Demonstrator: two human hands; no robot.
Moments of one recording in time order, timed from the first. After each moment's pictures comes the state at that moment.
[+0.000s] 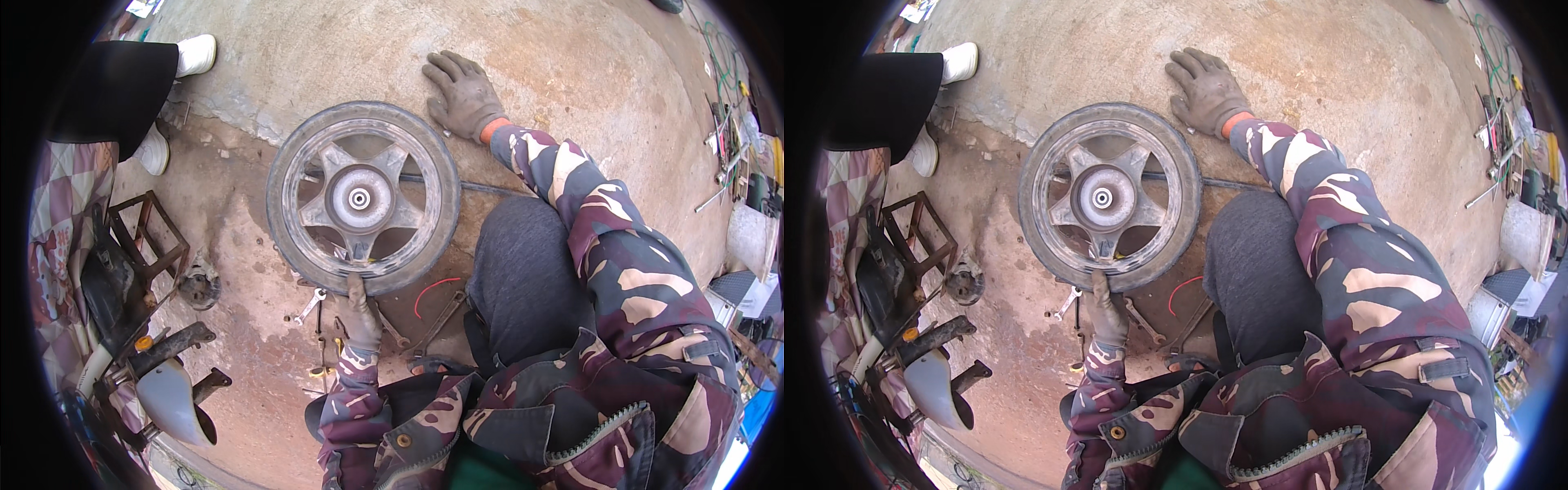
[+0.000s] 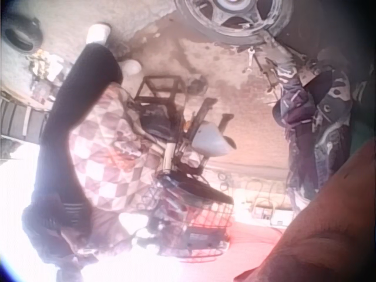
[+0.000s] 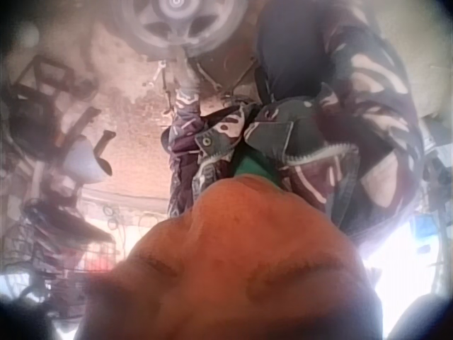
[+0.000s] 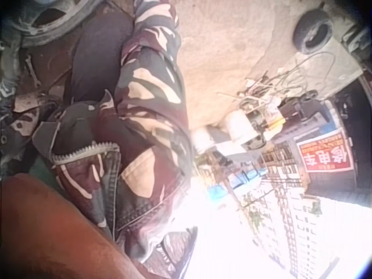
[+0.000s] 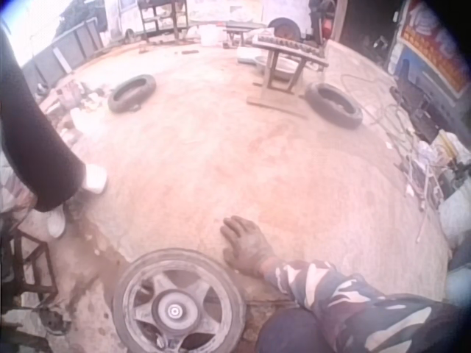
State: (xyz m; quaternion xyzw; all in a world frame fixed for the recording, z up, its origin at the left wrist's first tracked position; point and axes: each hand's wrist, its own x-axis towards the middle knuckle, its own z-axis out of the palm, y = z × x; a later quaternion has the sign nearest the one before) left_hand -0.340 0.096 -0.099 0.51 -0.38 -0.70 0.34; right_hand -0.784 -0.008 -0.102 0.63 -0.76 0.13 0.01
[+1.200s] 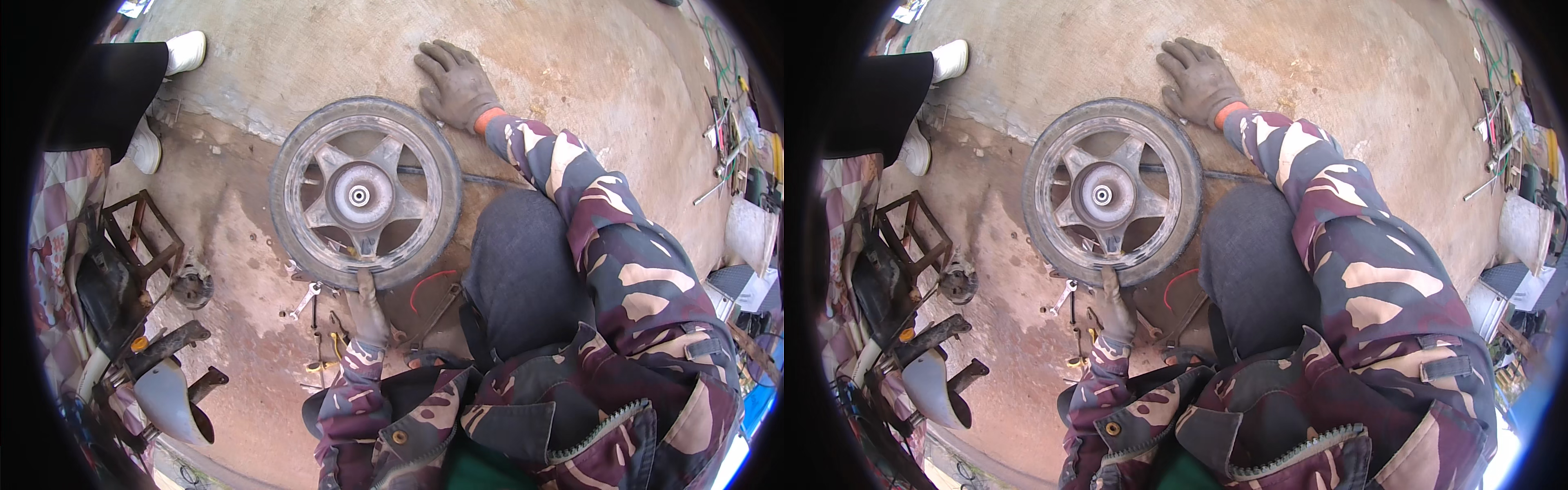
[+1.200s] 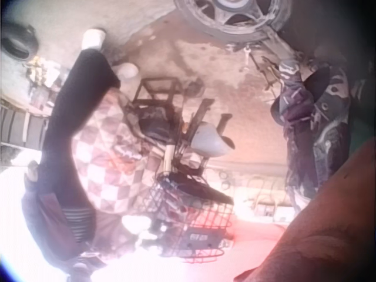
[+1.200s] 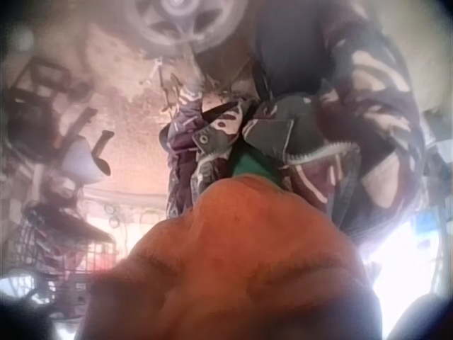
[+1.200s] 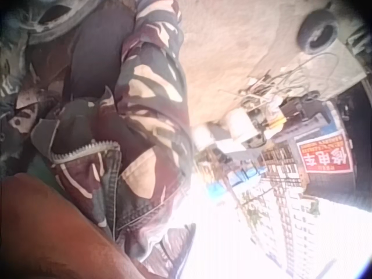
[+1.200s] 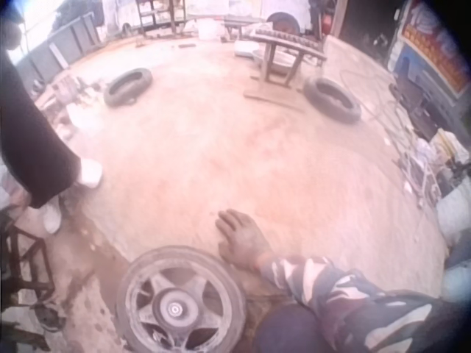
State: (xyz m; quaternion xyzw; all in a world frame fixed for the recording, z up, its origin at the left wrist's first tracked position) left_hand -0.321 0.119 -0.120 0.46 -0.76 -0.42 0.14; right_hand -0.787 -0.008 -0.109 0.63 -0.76 0.16 0.03
